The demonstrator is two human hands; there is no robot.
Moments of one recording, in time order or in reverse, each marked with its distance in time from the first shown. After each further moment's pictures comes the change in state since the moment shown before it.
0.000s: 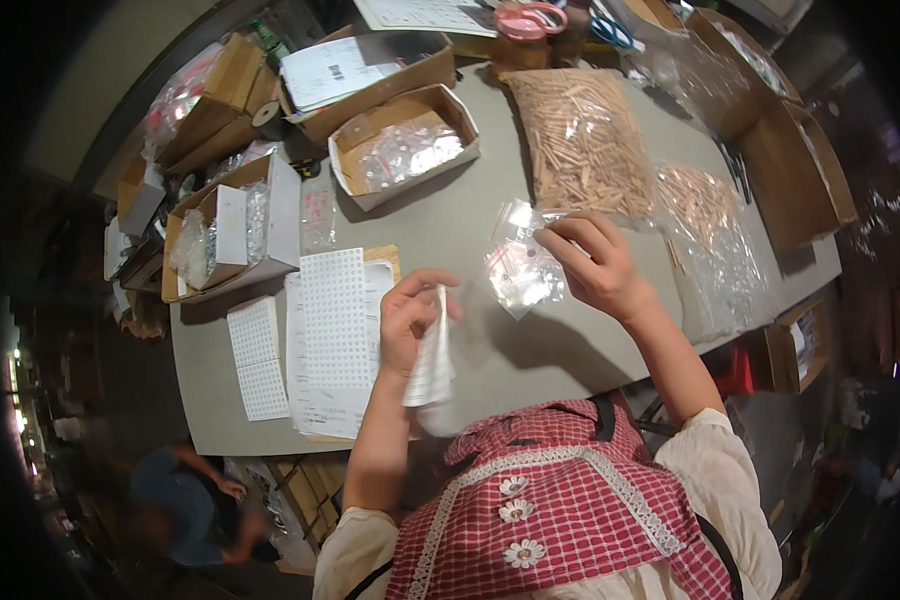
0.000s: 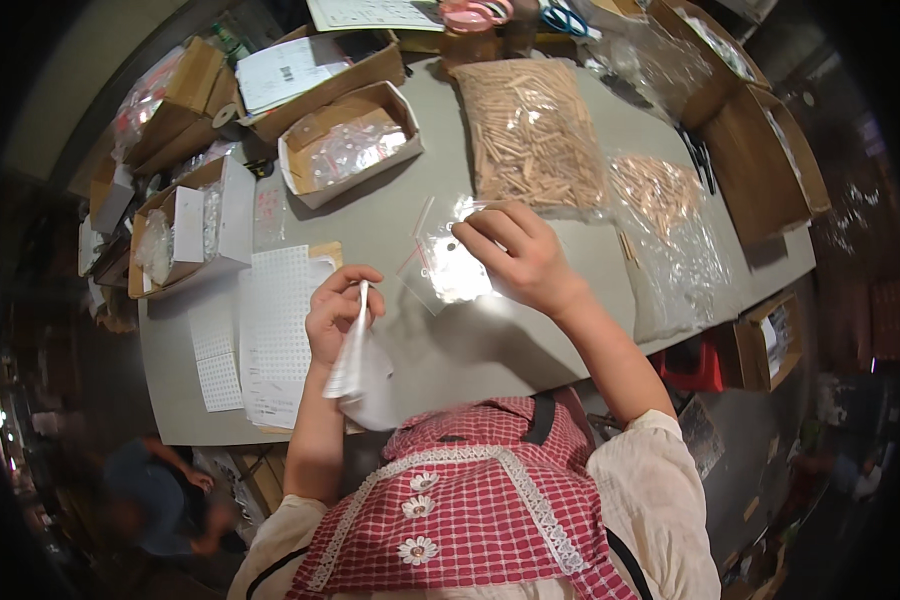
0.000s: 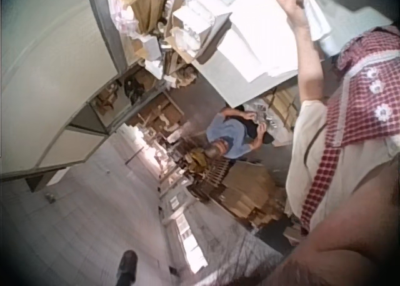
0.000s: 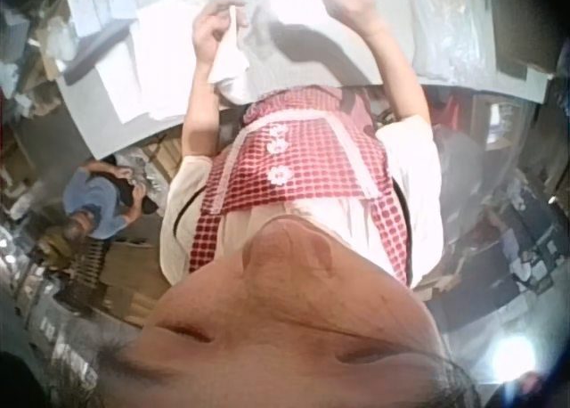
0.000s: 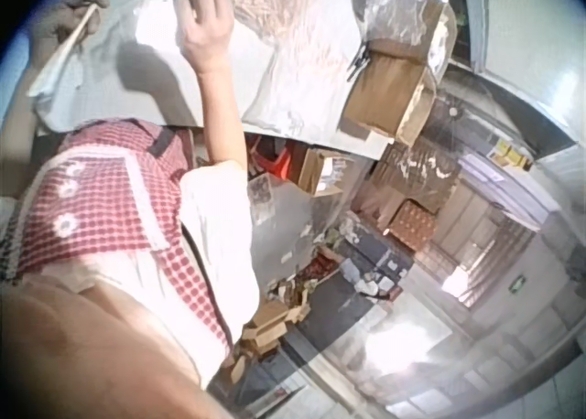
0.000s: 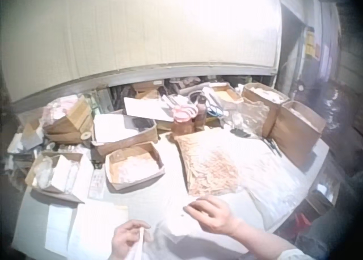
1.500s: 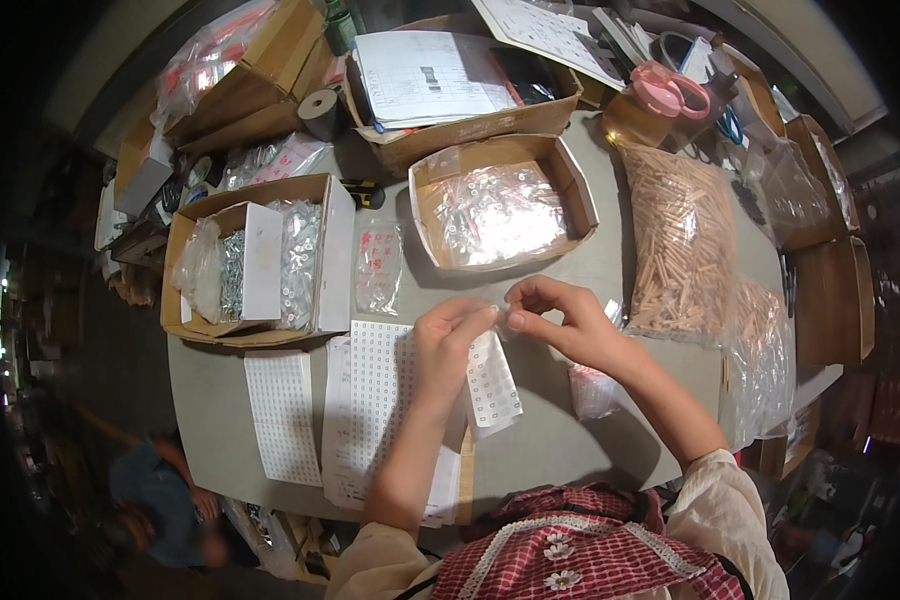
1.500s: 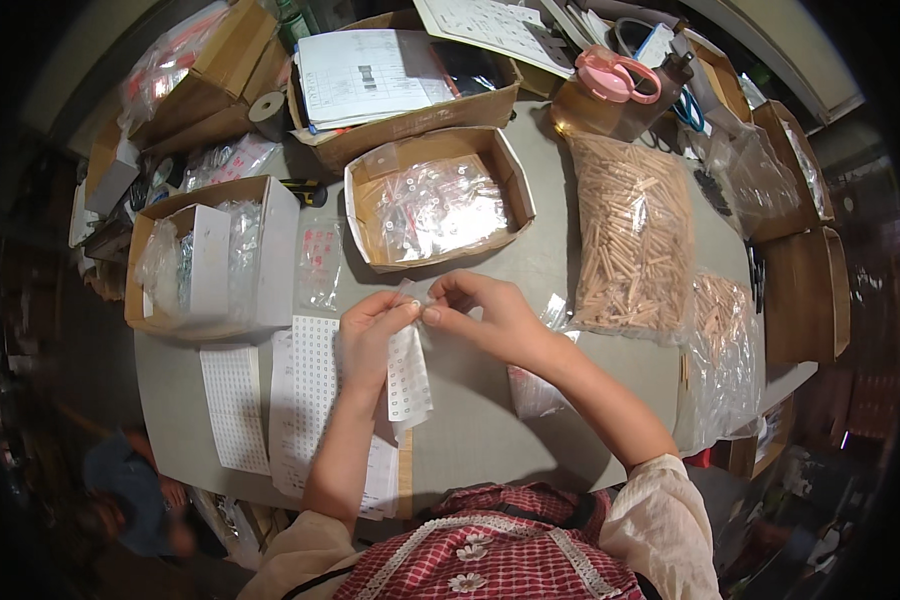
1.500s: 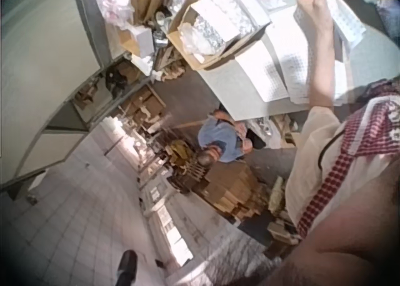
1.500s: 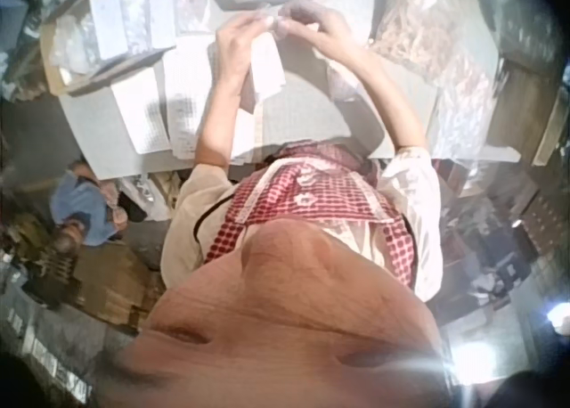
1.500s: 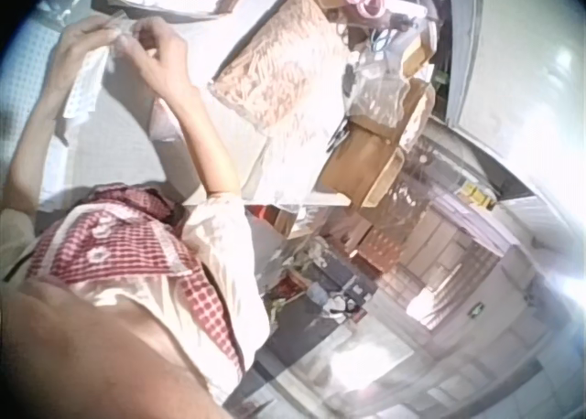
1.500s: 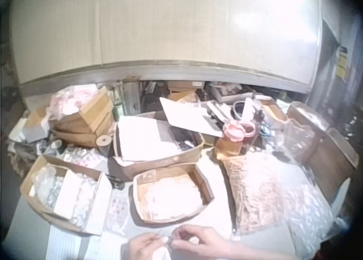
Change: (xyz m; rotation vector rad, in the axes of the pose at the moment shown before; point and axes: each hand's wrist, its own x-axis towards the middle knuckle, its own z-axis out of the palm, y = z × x) left_hand 0.110 0.027 -0.079 0.049 0.320 -0.026; right_hand 0.099 0.011 0.163 1.033 -0.538 0.916
